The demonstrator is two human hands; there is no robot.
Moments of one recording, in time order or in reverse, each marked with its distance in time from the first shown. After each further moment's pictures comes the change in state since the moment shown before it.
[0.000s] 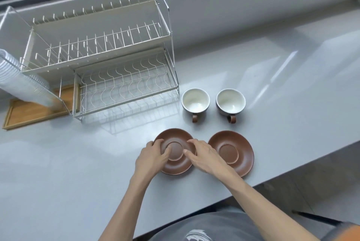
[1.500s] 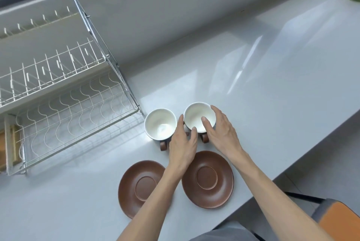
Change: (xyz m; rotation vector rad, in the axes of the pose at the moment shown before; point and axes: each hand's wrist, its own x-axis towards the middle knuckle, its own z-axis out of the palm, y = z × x) left_hand 0.070 0.190 0.051 -0.475 -0.033 0.290; right_hand 0.064 0.083 -0.128 0.259 0.525 0.156
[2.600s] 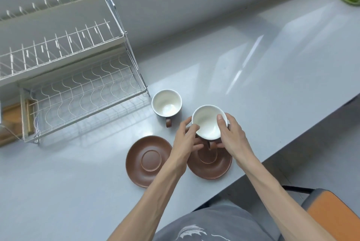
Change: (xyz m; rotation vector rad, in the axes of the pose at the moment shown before) left_hand -0.074 -0.004 -0.023 -0.628 -0.215 -0.272; right_hand -0.088 0.008 -0.007 0.327 -0.038 0.219
